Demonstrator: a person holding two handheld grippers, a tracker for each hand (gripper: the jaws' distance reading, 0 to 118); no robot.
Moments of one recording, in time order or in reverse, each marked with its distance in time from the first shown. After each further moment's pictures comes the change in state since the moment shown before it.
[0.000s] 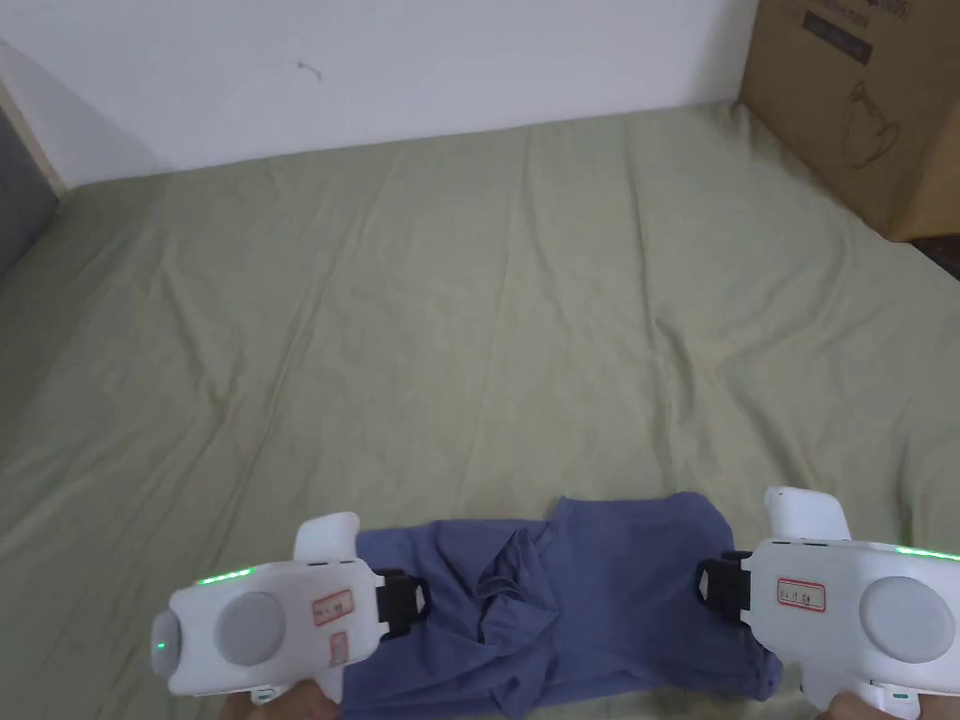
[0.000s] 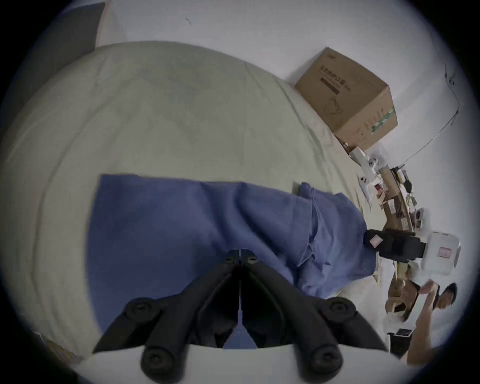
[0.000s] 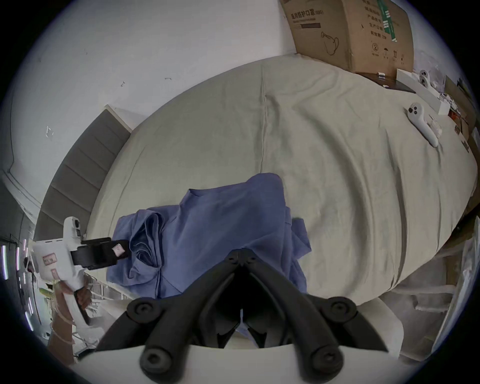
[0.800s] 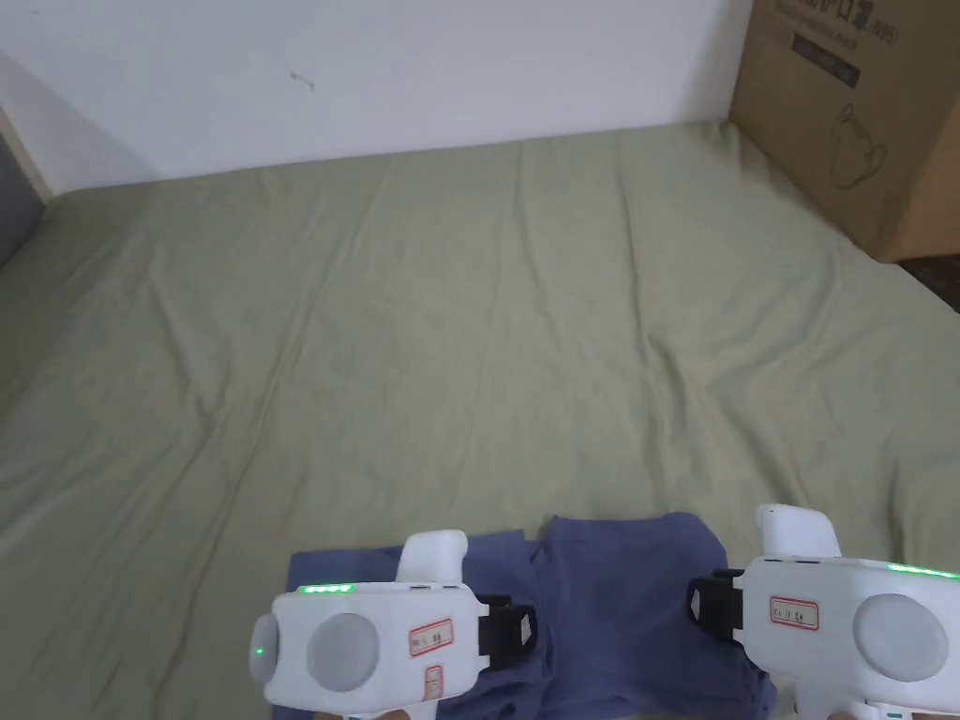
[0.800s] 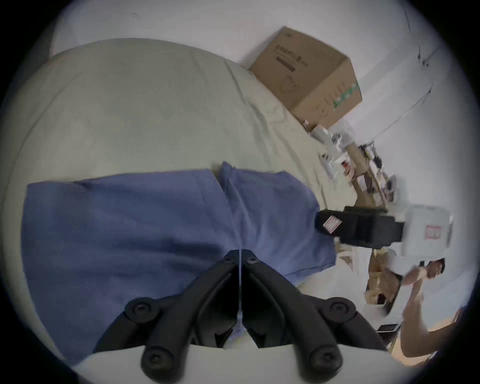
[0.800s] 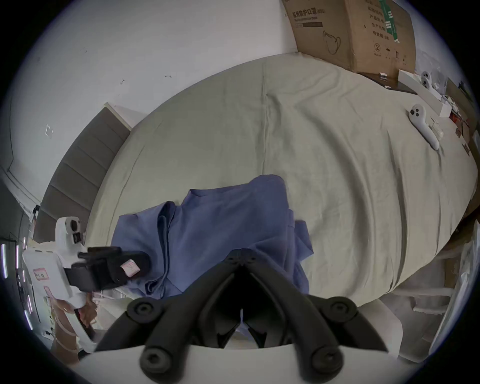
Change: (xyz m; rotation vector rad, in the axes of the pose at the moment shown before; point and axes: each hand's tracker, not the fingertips) left arm 0.059 -0.006 -0.010 -0.041 -0.215 -0.090; right arm -0.006 0.005 0.000 -0.013 -0.003 0.008
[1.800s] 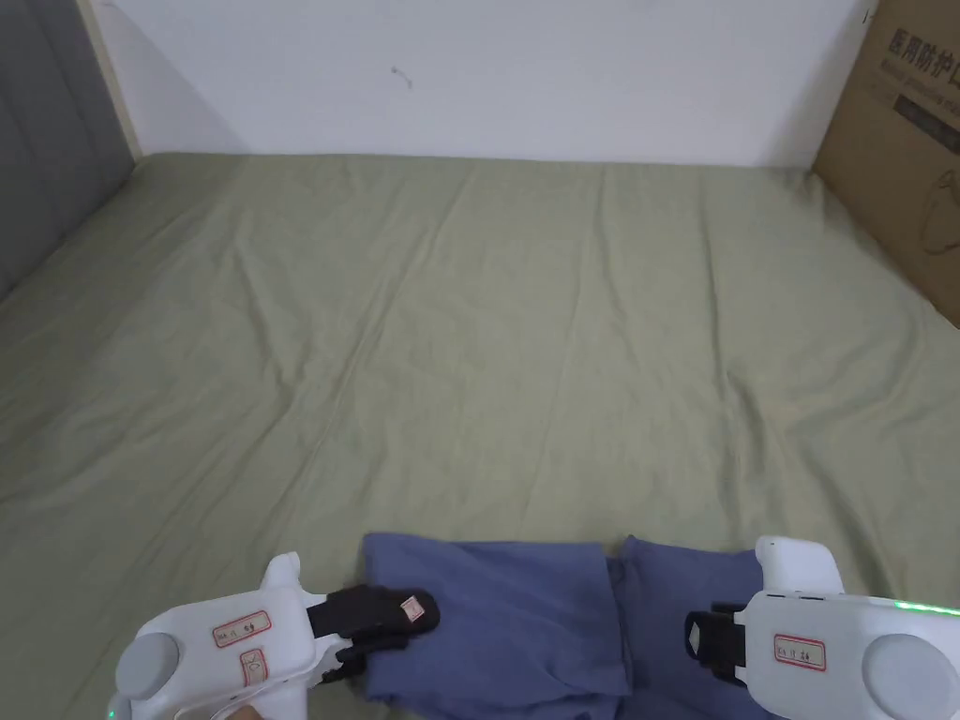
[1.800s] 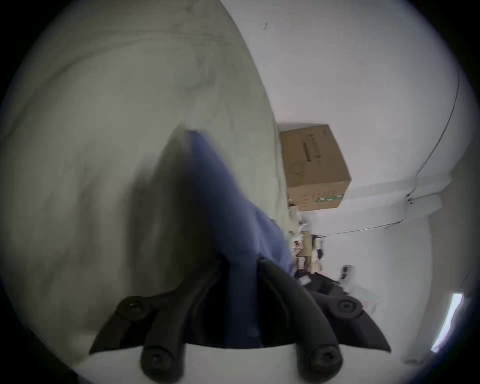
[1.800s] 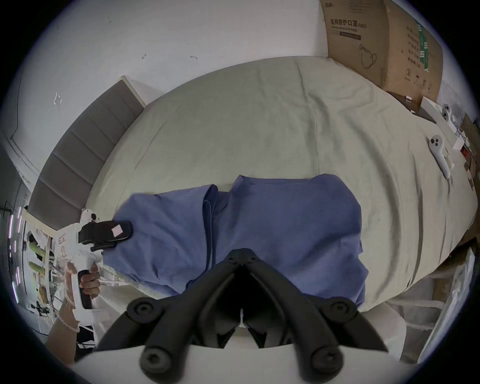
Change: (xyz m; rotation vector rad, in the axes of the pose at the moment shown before) left arm -0.188 -0.042 0.055 0.197 -0.270 0.607; right arm -0.073 -0.005 -0.014 -0.049 -0.003 0.139
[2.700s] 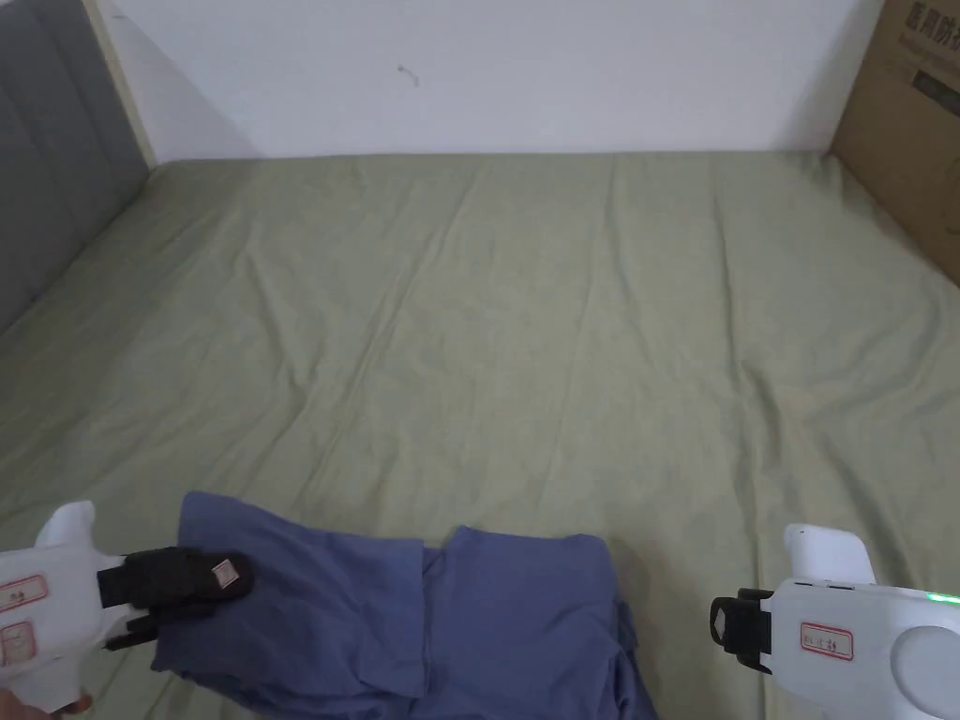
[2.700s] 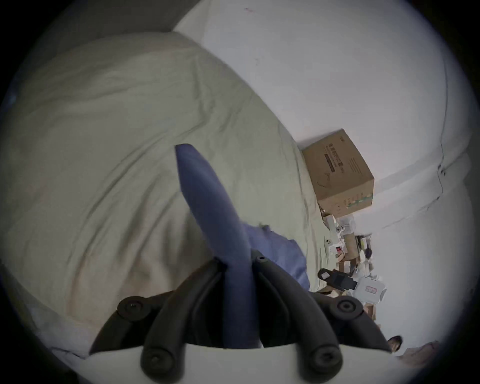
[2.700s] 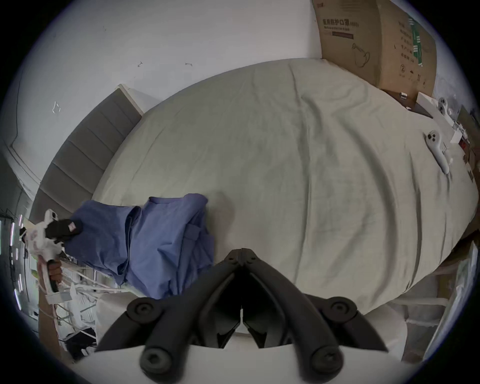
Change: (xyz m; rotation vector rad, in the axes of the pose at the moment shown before) left arm 0.073 0.041 0.145 0.139 0.249 -0.254; right arm 0.015 0.002 0.002 0.032 0.003 -0.034
